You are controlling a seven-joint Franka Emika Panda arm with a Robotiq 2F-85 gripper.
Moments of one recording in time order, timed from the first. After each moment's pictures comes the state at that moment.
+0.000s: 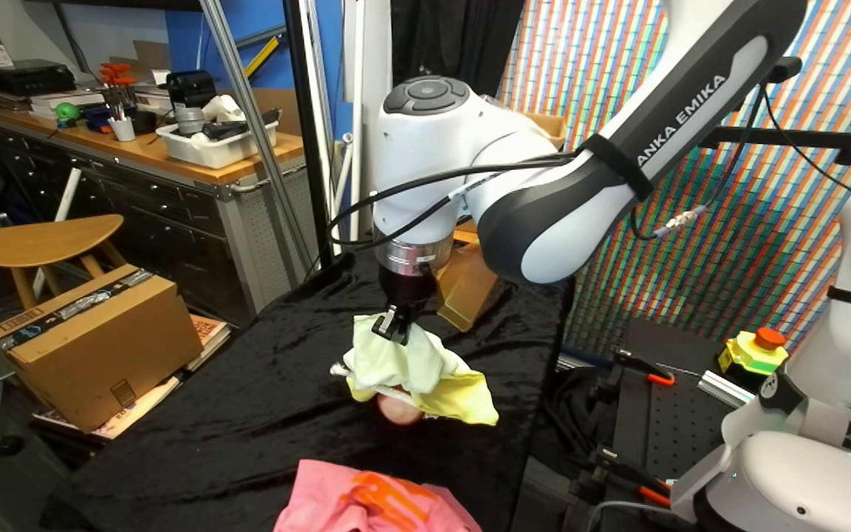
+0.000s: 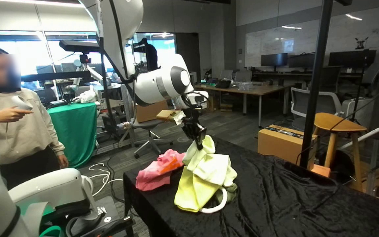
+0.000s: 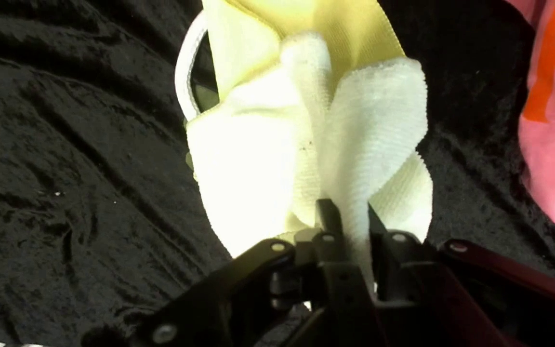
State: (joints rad) arm 0.25 0.18 0.14 -2.29 -0.44 2.54 0.67
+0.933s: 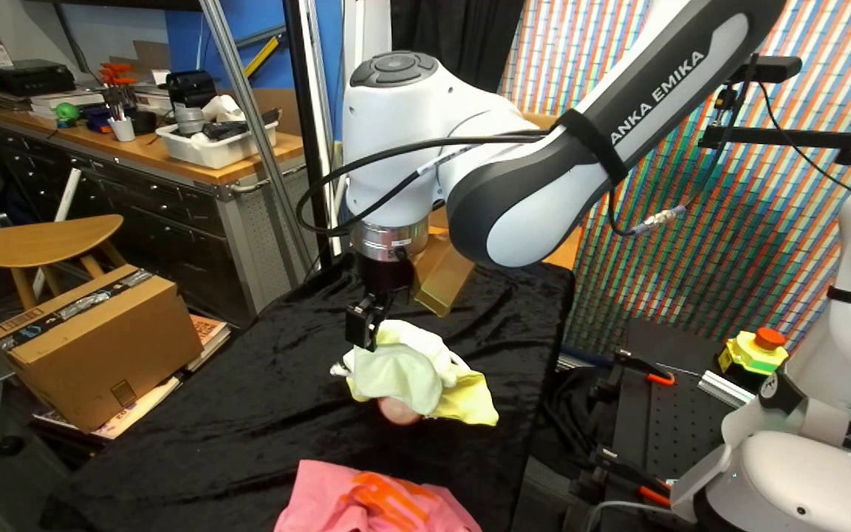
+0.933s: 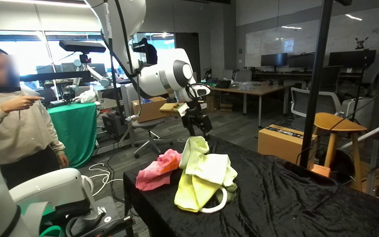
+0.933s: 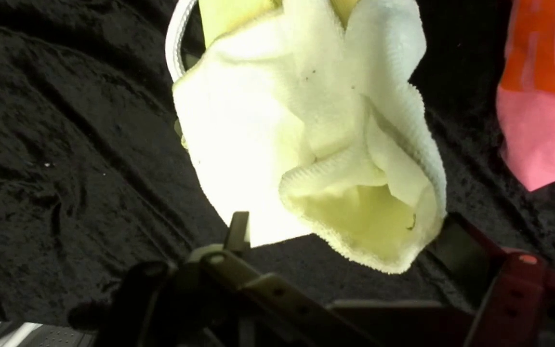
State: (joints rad) arm 0.27 0.21 0.14 -2.19 -0.40 2.47 0.61
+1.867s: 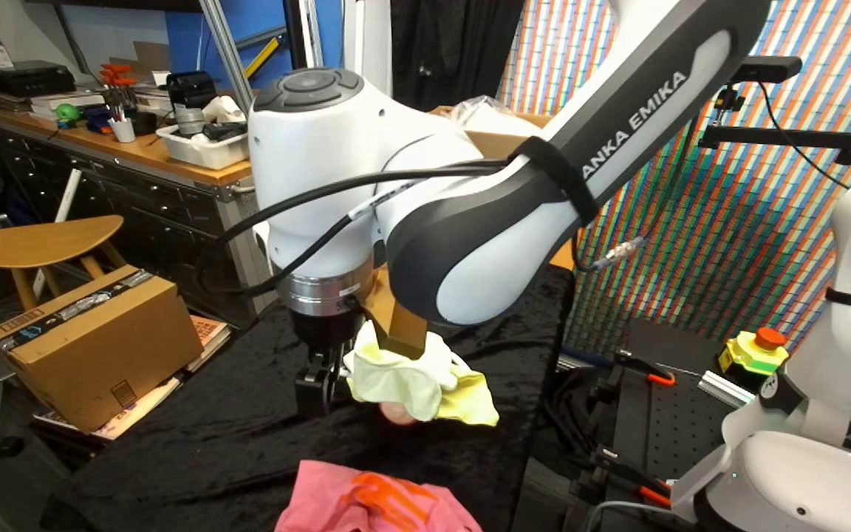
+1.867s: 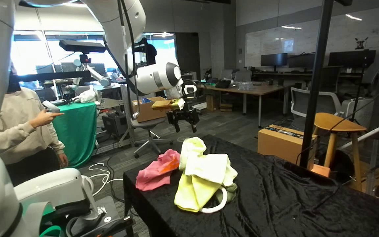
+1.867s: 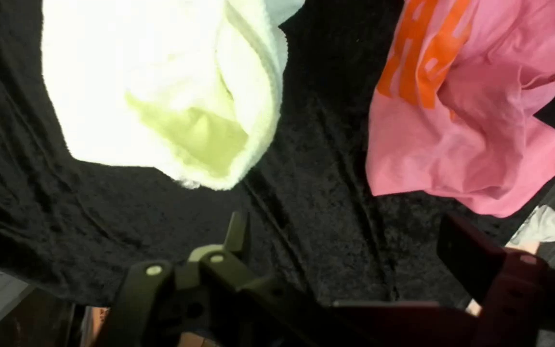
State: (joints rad) arm 0.36 0.34 0.20 -2.01 -0.37 2.42 0.36
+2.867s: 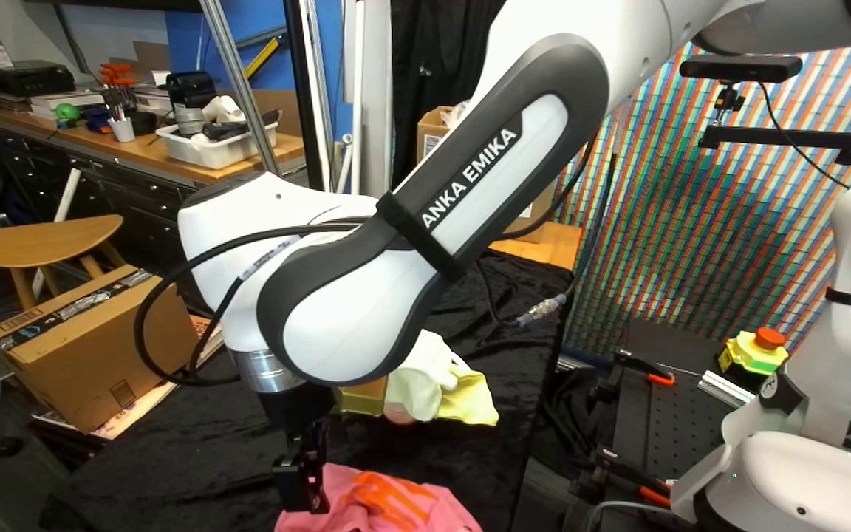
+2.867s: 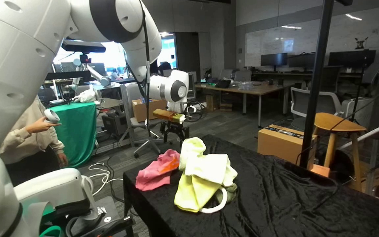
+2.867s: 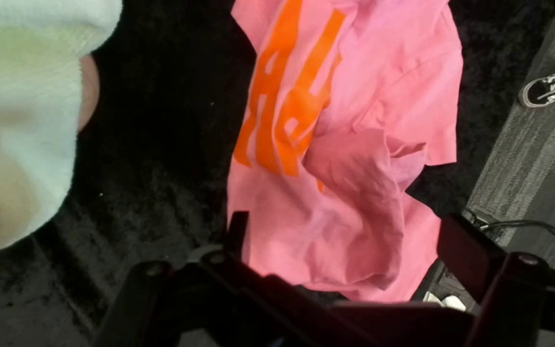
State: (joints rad) arm 0.36 0.62 0.26 -1.76 -0.05 2.21 0.10
